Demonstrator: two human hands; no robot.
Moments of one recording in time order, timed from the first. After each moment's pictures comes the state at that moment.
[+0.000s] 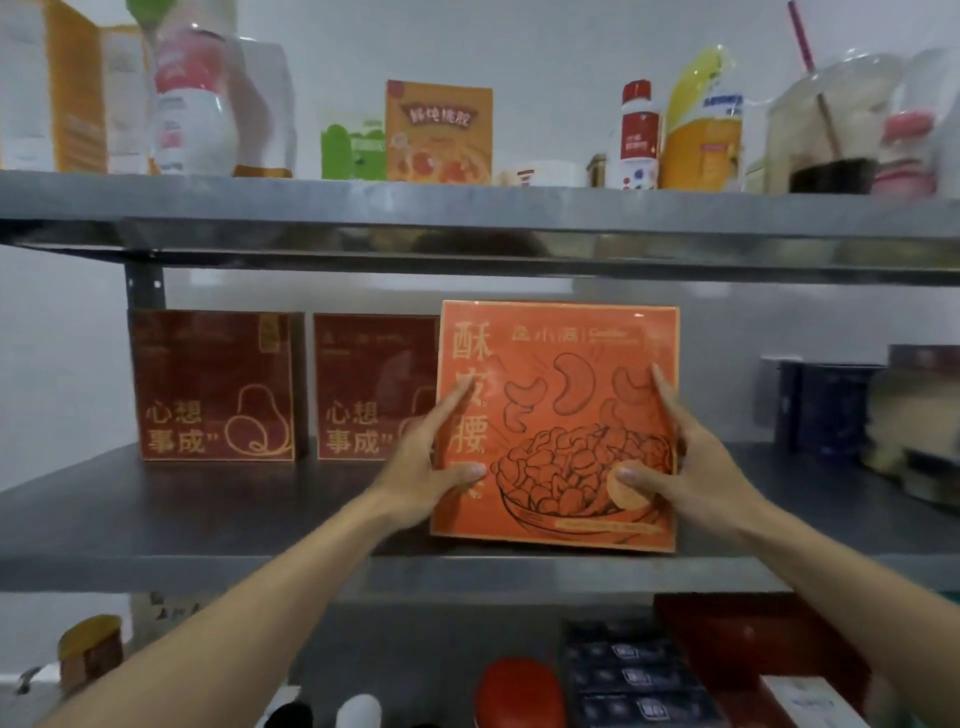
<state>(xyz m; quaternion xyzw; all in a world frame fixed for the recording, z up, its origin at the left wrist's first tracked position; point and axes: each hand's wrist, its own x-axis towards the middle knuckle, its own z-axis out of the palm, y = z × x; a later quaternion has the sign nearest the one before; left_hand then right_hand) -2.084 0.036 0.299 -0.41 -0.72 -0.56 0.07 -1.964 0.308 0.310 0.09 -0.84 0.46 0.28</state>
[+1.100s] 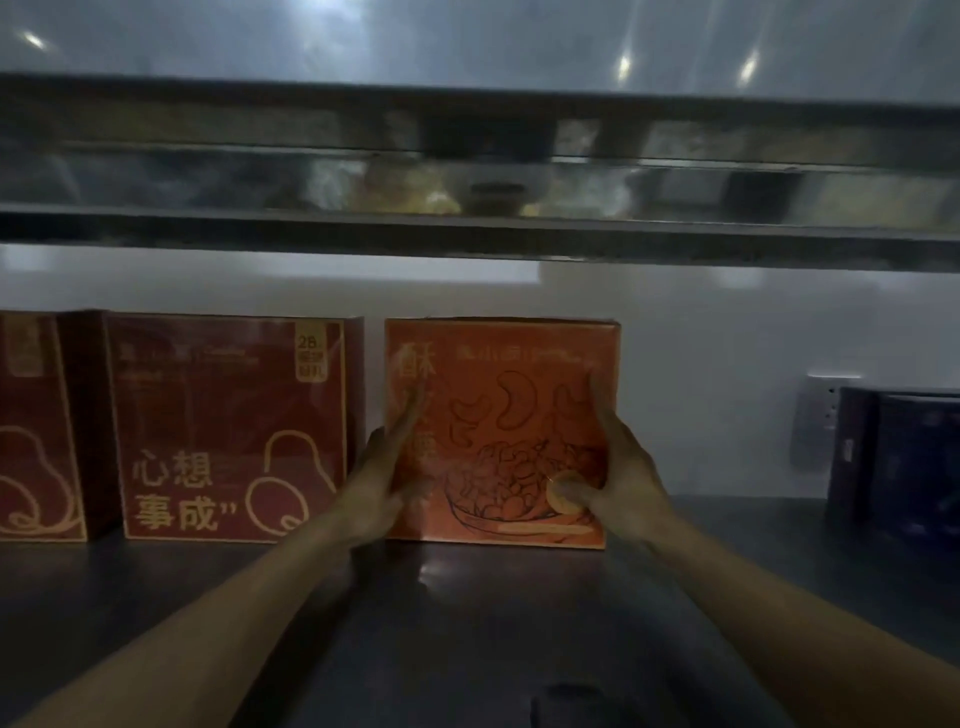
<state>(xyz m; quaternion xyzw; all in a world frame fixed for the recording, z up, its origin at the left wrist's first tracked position) -2.304 0.177 0.284 -0.40 -0.80 -0.38 0.22 -2.203 0.444 0.296 0.07 -0.86 0.38 0.33</state>
